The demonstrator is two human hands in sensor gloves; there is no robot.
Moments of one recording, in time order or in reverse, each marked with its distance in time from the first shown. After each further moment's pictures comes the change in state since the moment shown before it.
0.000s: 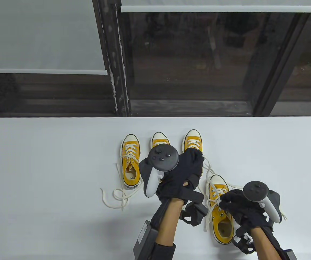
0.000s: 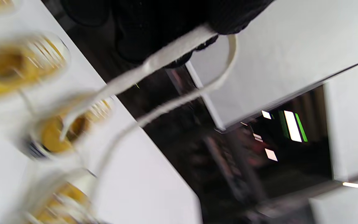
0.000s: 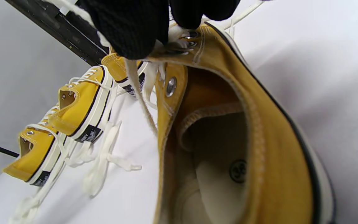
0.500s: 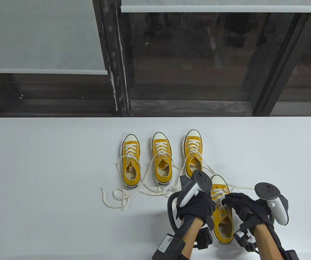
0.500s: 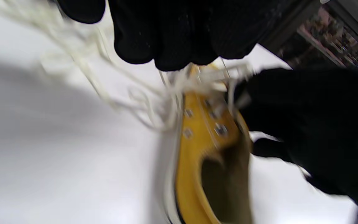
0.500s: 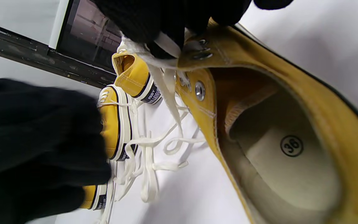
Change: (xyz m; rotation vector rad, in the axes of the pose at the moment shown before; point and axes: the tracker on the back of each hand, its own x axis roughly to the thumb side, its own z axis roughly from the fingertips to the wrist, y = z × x) left_hand -0.051 -0.144 -0.020 -0.515 0.211 -0.313; right_hand -0.020 -0.006 -0.007 0.102 0.049 -0.336
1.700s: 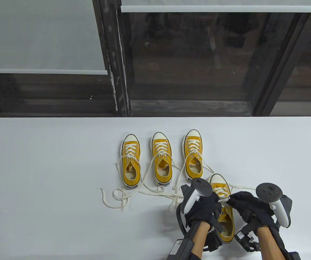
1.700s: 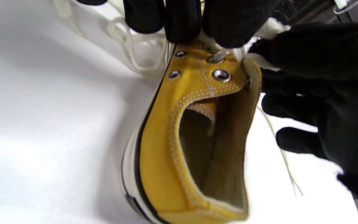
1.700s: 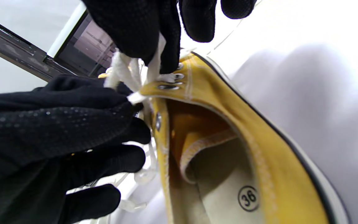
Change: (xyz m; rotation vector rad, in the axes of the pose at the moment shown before) left_hand -0.009 -0.033 -0.035 0.014 -0.023 0.109; right_hand 0.004 -0.009 0.012 -0.197 -0.024 0.184
